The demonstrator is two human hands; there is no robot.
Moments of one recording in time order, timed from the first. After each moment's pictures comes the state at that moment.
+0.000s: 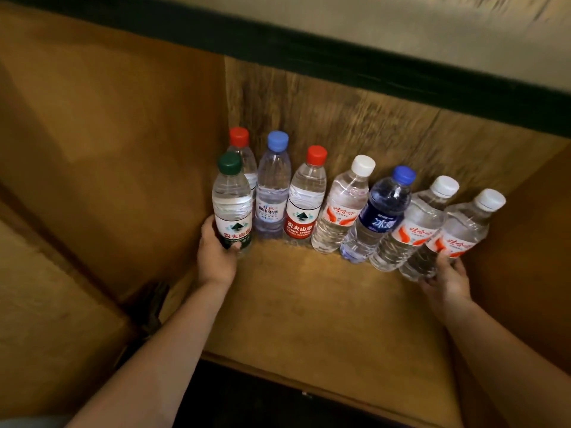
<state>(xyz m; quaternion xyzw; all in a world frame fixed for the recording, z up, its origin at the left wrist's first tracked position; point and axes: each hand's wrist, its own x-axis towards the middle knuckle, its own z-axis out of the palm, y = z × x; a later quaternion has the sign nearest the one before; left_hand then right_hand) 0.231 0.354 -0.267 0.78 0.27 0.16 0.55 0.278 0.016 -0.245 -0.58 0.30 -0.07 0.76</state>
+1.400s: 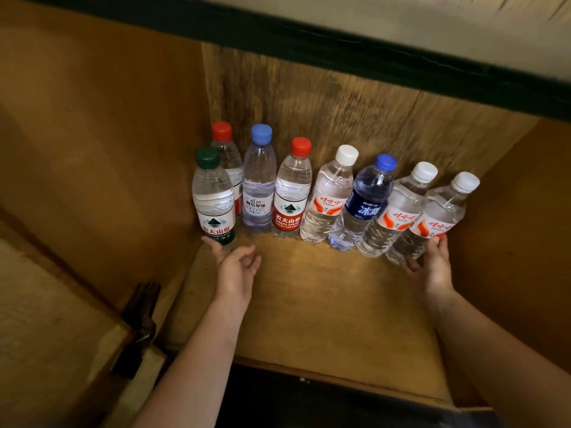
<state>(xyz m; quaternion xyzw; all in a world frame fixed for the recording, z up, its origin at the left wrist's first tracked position) 0.211 0.310 -0.251 0.37 0.27 0.08 0.88 0.261 0.022 -0.245 -0.59 0.24 -0.09 0.76</state>
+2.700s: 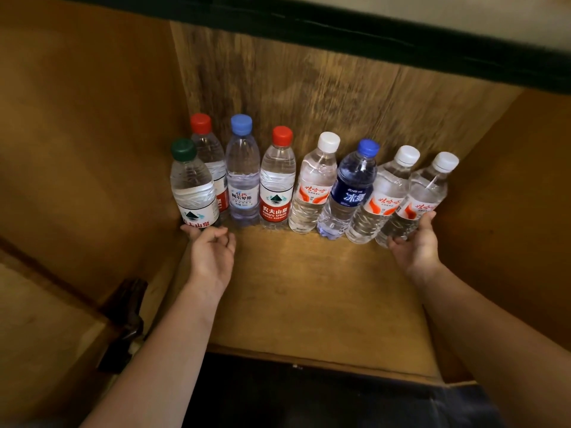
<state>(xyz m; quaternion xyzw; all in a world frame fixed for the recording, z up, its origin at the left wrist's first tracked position) 0.225 0.323 -0.244 0.30 0.27 0.13 0.91 0.270 0.033 -0.225 -0.42 0.27 -0.05 0.86</state>
